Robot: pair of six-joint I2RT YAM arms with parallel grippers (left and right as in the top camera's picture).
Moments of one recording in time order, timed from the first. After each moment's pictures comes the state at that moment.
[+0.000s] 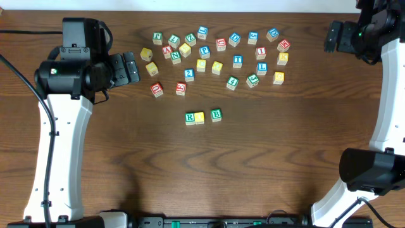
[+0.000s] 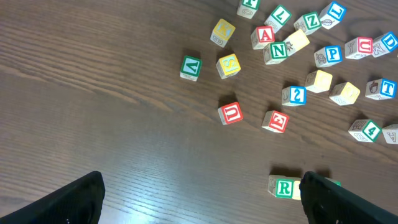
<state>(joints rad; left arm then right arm) -0.01 1.49 1.60 -1.12 0.00 -0.25 -0.15 1.92 2.24 -1.42 0.00 0.09</state>
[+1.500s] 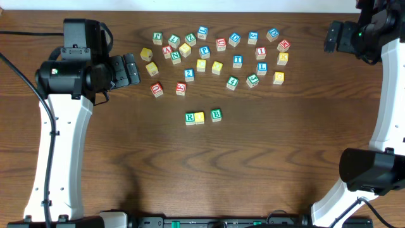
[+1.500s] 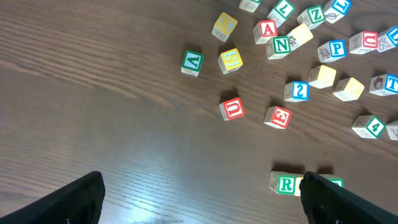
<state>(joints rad) -0.01 1.49 1.59 -1.12 0.00 -0.25 -0.15 1.92 2.24 -1.42 0.00 0.09</state>
